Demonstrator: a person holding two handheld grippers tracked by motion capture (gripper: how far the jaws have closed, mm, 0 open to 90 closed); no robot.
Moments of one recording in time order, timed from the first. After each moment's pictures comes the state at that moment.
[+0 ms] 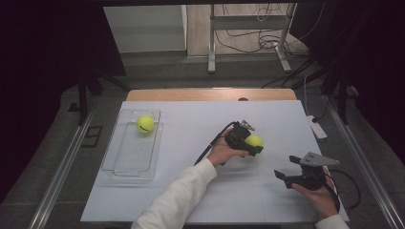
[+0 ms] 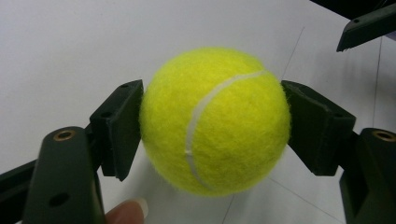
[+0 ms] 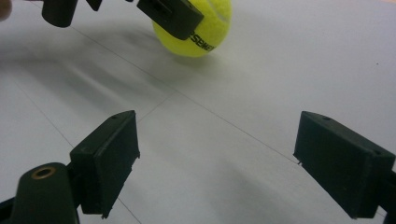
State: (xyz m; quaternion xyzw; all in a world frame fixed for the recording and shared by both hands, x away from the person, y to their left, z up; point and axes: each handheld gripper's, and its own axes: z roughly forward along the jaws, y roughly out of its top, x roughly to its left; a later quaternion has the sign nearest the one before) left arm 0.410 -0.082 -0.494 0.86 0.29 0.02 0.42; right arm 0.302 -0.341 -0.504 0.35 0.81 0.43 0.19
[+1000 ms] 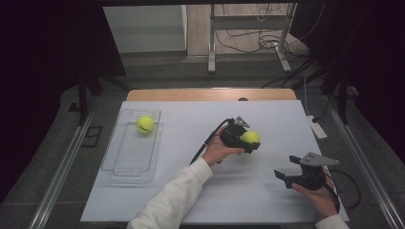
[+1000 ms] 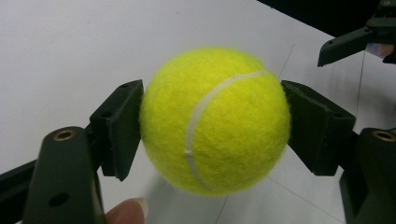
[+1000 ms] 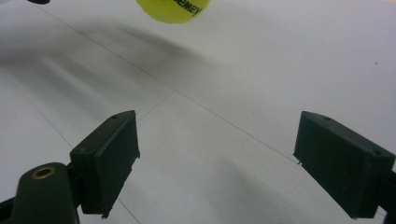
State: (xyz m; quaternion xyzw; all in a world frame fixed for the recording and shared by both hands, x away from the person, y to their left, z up) left arm 0.404 -0.063 -0.477 0.85 0.29 0.04 0.44; right arm 0.302 -0.340 -0.504 0.35 0.81 0.43 0.19
